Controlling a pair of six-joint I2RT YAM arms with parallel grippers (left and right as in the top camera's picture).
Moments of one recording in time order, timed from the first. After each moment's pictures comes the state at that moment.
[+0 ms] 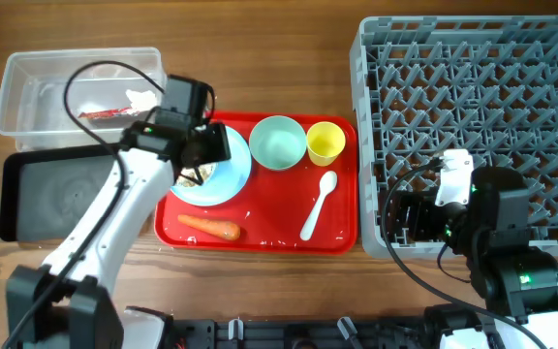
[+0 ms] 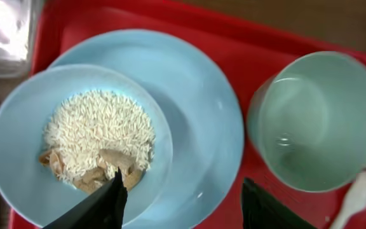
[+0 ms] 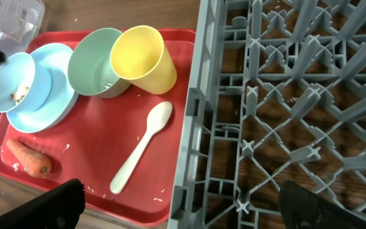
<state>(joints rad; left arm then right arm) -0.28 1.53 1.10 -0.73 0.00 -0.43 0.10 0.75 0.79 -0.88 -0.26 0.15</state>
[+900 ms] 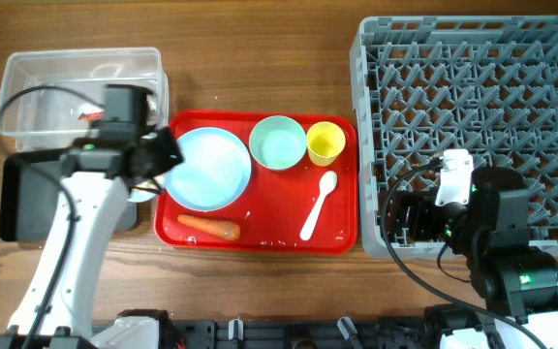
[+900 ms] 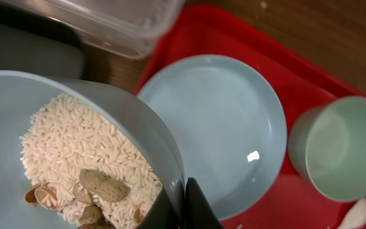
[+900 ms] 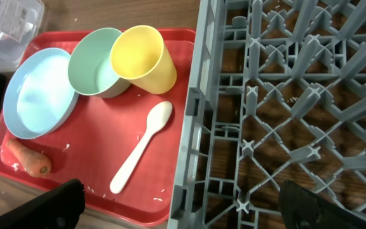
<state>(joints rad) -0.07 1.37 1.09 -0.88 0.01 -0.46 0.10 0.75 0.79 -0.88 -0.26 0.15</state>
